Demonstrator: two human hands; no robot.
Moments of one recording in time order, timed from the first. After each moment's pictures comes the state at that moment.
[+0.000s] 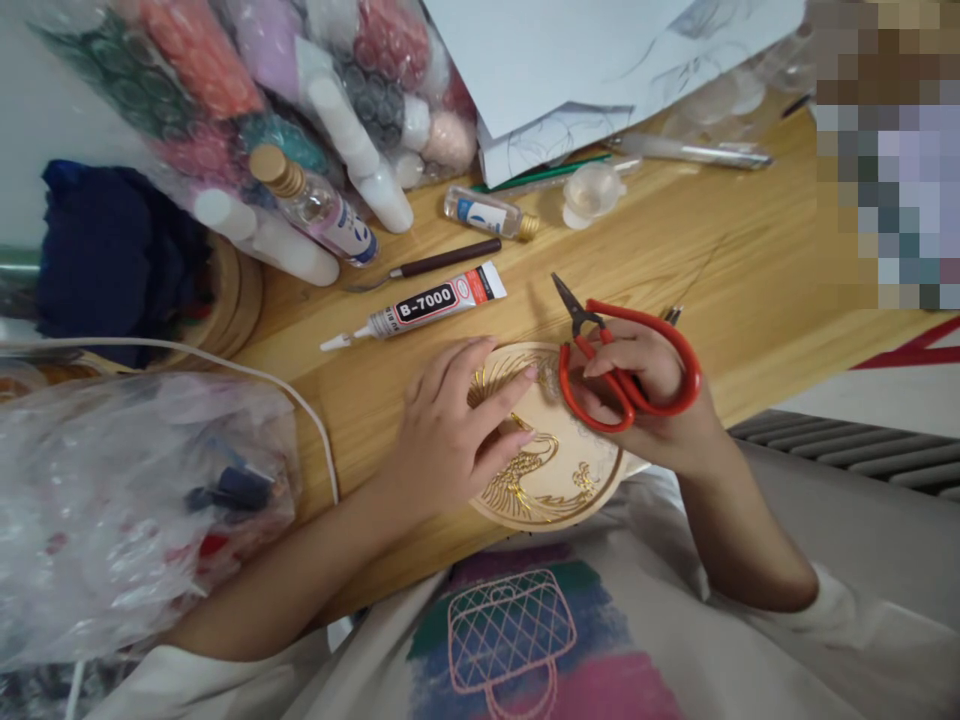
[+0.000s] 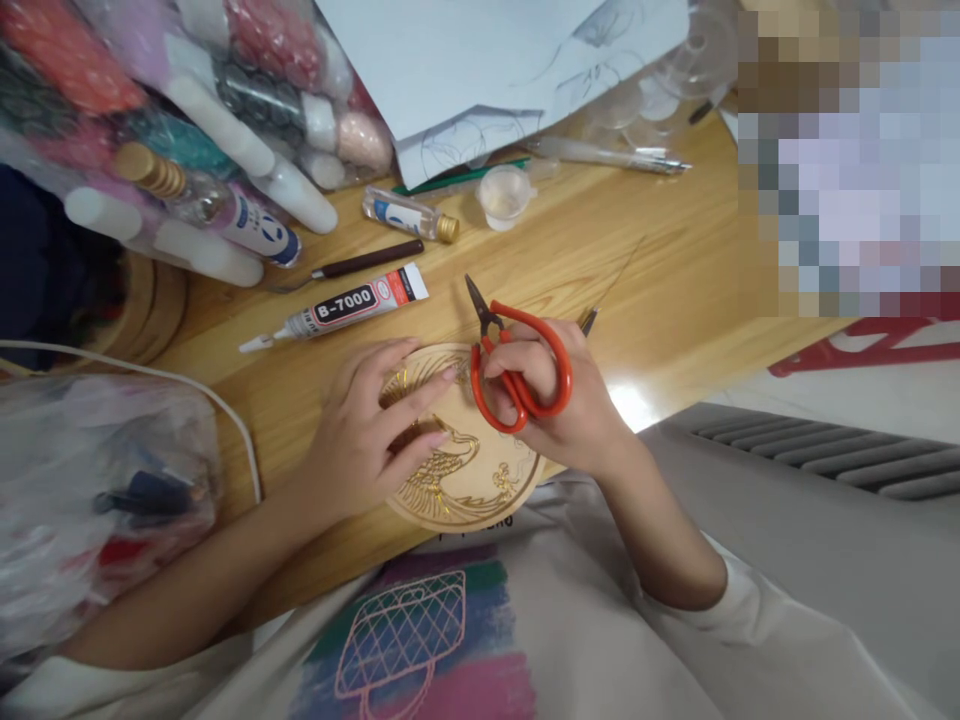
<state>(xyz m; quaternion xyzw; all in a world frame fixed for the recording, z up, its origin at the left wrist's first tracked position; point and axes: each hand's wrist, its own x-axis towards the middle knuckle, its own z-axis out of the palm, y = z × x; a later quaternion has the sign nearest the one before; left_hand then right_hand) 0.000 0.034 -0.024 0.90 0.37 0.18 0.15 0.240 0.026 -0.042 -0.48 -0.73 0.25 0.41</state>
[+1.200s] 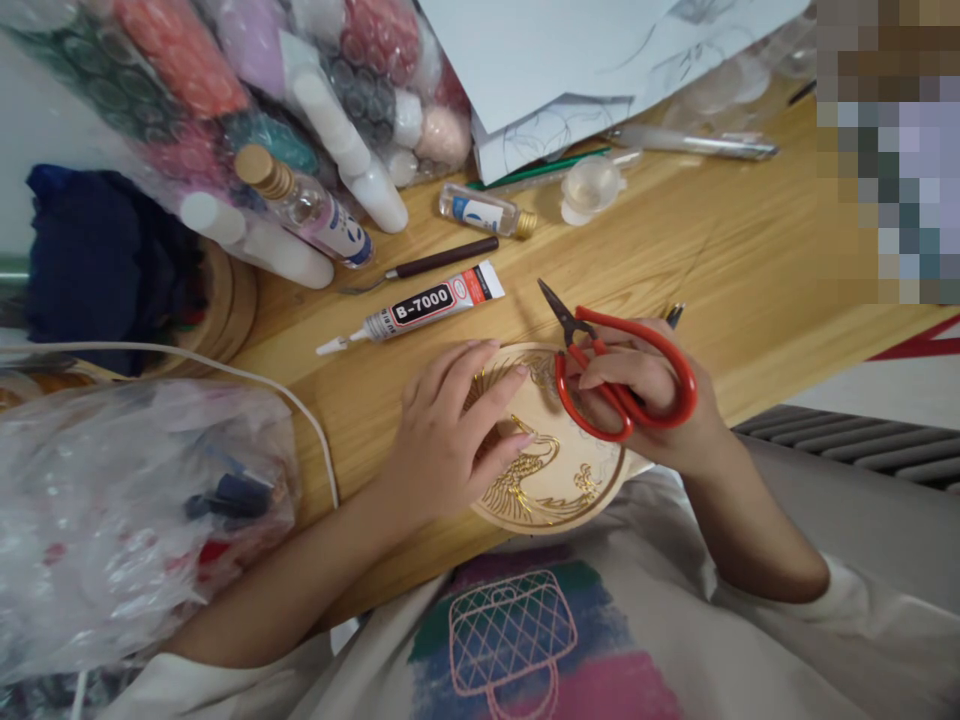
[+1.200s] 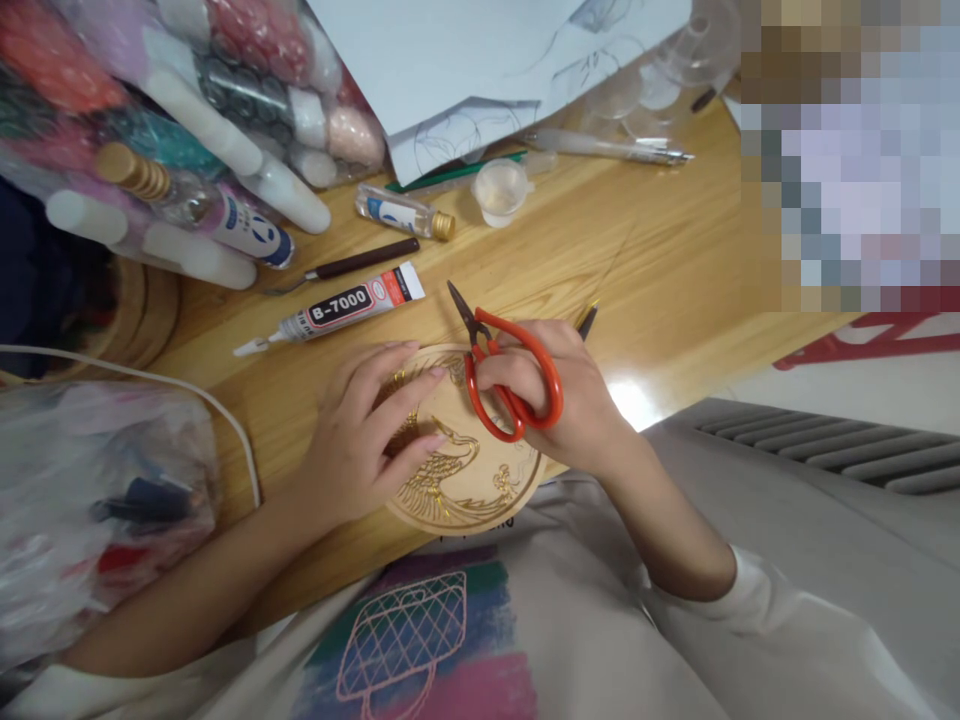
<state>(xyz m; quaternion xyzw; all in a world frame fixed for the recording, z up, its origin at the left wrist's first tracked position) -0.002 0.033 -0.023 0.89 0.38 0.18 0.19 0.238 0.034 -0.035 -0.42 -0.80 0.14 0.40</state>
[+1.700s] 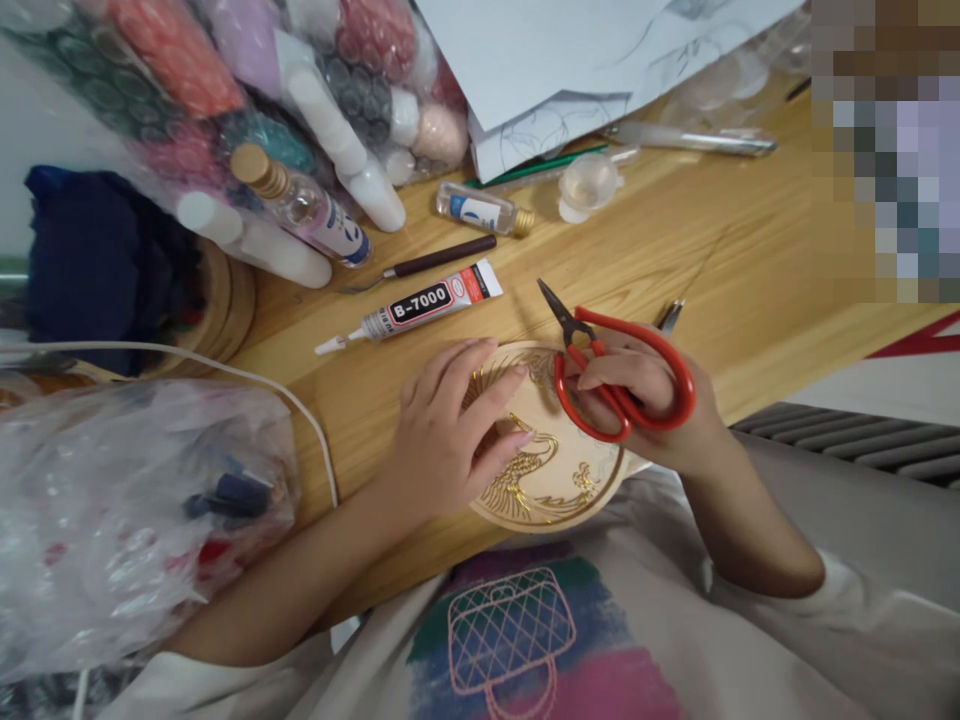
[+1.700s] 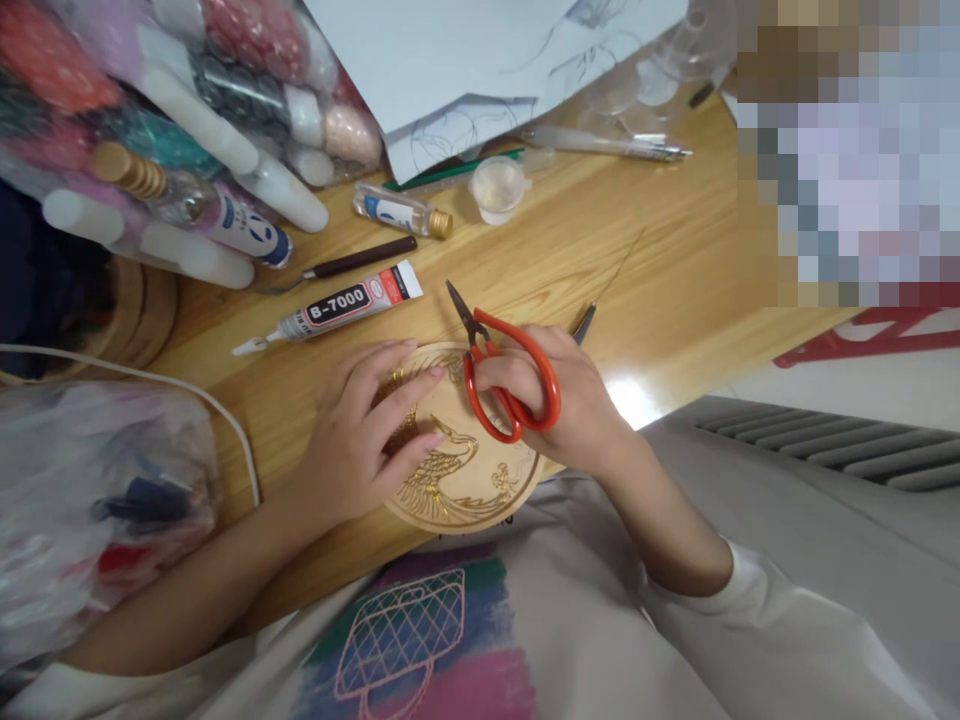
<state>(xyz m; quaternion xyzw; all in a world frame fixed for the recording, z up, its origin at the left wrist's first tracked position) -0.001 0.032 -0.025 0.89 0.38 0.18 0.18 0.238 0.031 -0.037 -0.42 -0.79 0.17 0.41</state>
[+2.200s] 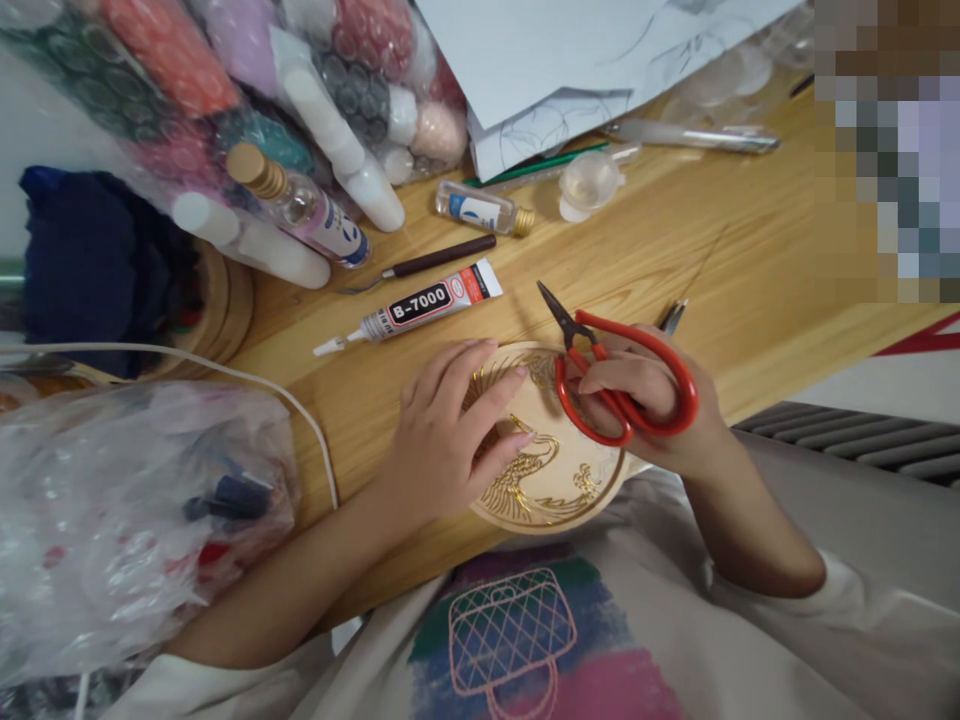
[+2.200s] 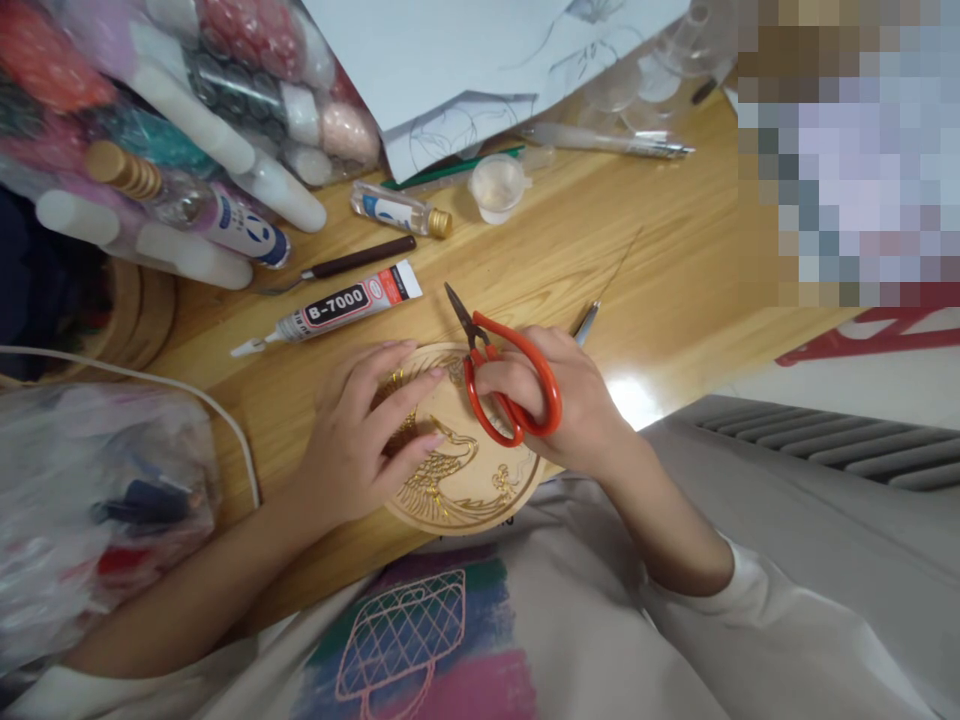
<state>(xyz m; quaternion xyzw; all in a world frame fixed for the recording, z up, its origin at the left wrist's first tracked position) -0.002 0.034 -0.023 0.90 0.37 0.18 0.17 0.238 0.032 -0.034 -0.41 -0.81 0.13 0.39</state>
